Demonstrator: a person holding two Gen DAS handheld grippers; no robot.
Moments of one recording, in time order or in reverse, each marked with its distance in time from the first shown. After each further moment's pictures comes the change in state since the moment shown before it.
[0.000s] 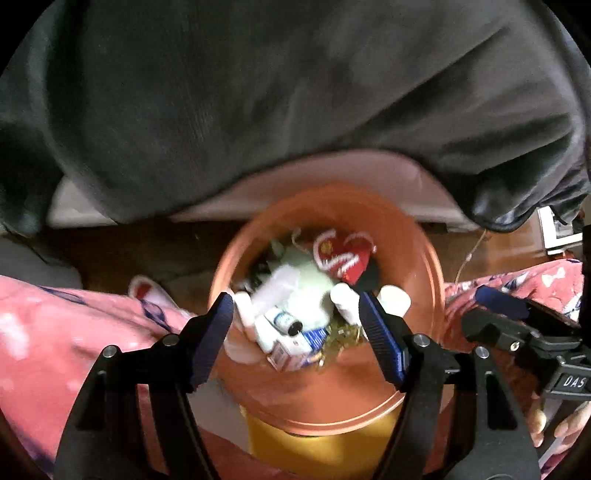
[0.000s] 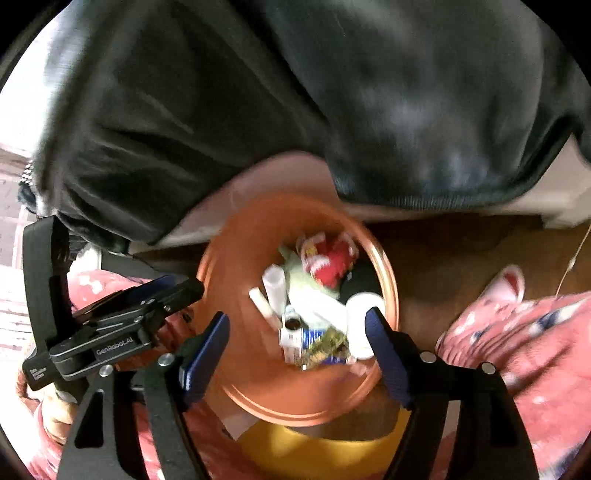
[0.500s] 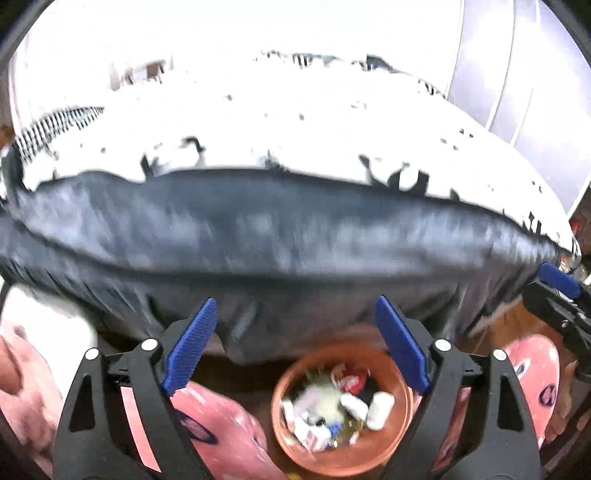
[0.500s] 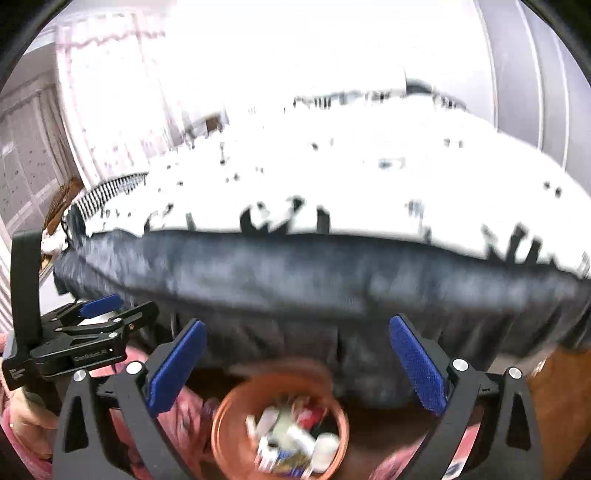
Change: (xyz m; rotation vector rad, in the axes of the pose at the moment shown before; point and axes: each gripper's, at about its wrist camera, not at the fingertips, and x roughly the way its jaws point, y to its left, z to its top) left arm -0.199 -0.022 0.017 0.032 -0.551 0.145; right arm -0.192 0.095 0.012 -0.313 -0.636 -0.137
